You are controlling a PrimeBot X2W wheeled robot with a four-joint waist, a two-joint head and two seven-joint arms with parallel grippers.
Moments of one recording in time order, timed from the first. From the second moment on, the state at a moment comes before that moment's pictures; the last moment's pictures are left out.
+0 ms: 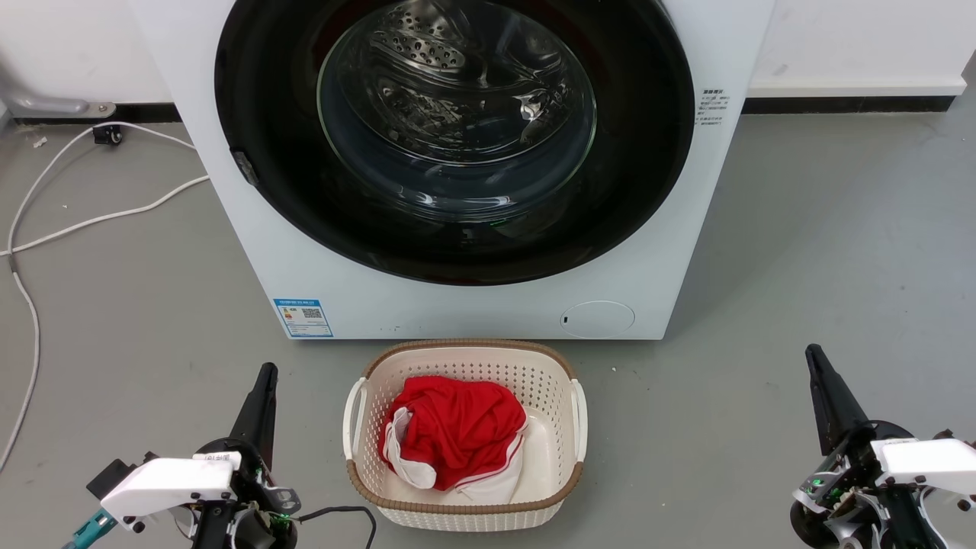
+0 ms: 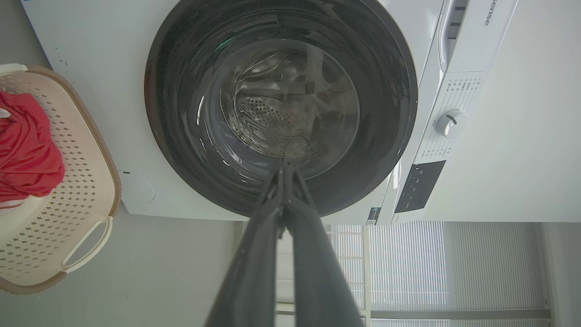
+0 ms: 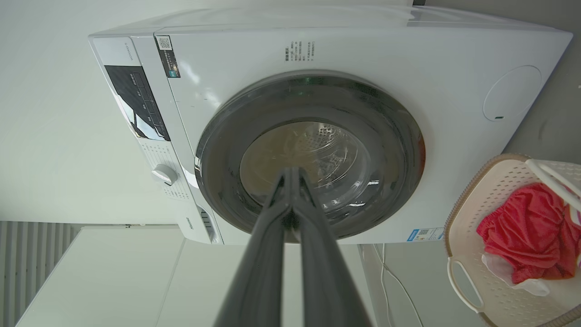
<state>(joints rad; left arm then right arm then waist) -0.10 0.06 0.10 0.25 -1.62 -0.13 0.10 -0.10 -0.06 -0.10 0.24 1.62 0.13 0.10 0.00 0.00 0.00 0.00</state>
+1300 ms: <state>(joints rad) -0.08 0.05 0.05 0.22 -1.57 -0.13 0.05 -0.05 -0.06 -0.09 0.22 1.57 0.13 0.04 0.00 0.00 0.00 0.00</state>
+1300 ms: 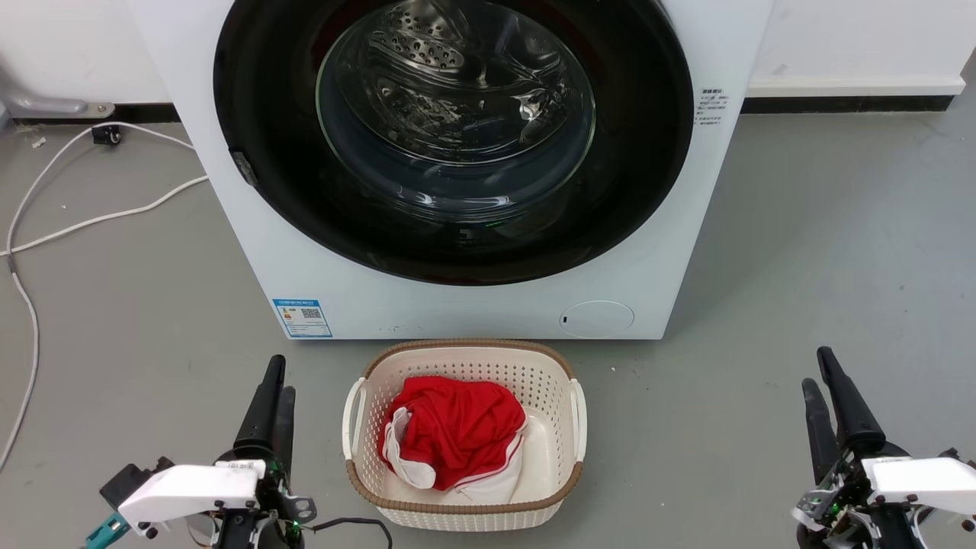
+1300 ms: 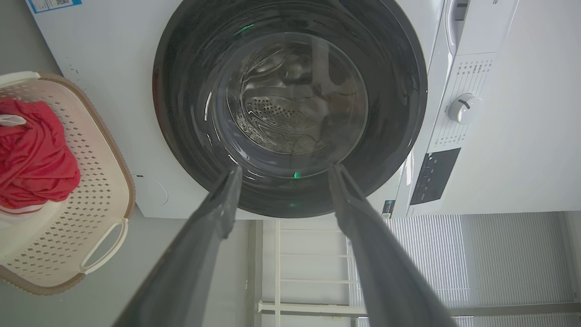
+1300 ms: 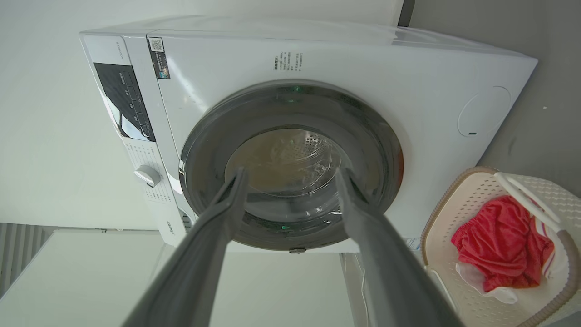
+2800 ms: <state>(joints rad) -0.07 0.05 -0.05 0.07 -0.70 -0.05 -0.12 0.01 -0.05 0.00 0.01 0.69 0.13 -0.09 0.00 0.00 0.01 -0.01</state>
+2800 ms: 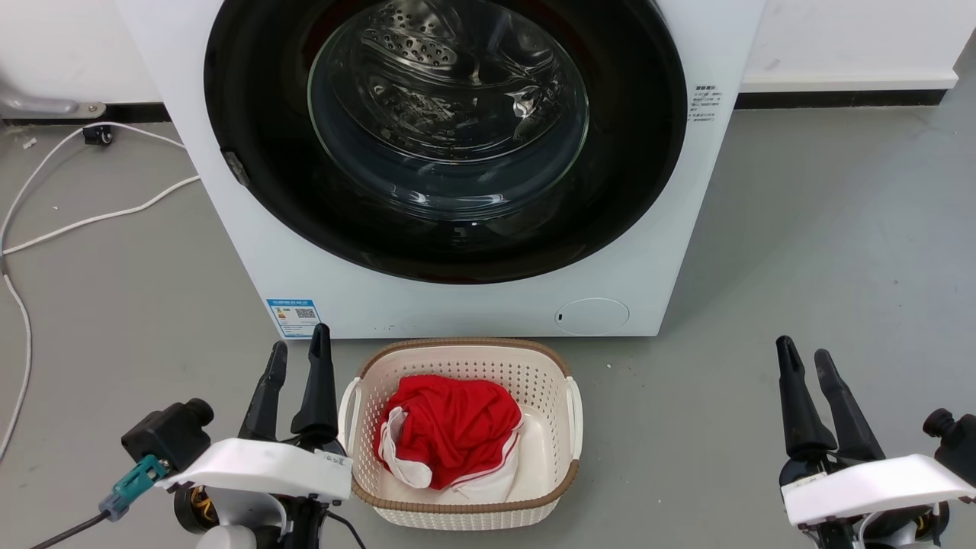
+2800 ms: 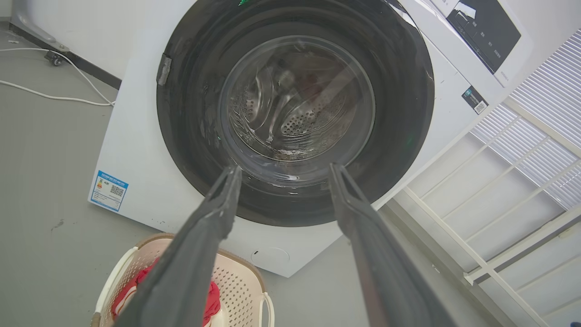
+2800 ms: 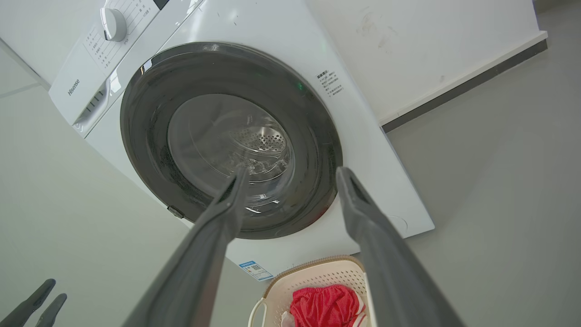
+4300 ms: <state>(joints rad) -0.05 0.05 -0.11 0.06 -0.23 0.00 -0.22 0.05 -0.05 0.02 -0.06 0.15 0.13 -0.12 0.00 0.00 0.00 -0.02</state>
